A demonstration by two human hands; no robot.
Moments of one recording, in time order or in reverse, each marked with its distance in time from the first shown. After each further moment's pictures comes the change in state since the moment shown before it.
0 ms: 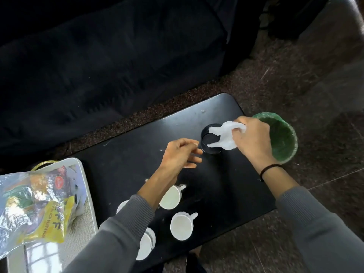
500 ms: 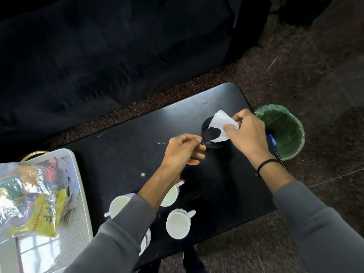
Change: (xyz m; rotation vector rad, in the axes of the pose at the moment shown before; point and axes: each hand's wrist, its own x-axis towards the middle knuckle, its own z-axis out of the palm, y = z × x) left_hand 0.016 -0.018 0.012 -0.021 0.020 -0.012; right_hand 0.011 0.009 0.034 0.013 -0.099 0.088
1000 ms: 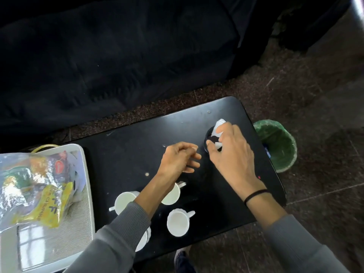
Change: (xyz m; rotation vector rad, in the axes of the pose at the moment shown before) left_hand -0.030 0.000 -0.019 -0.023 0.007 0.030; right_hand -0.077 -0.053 -0.013 -0.225 0.053 -0.287
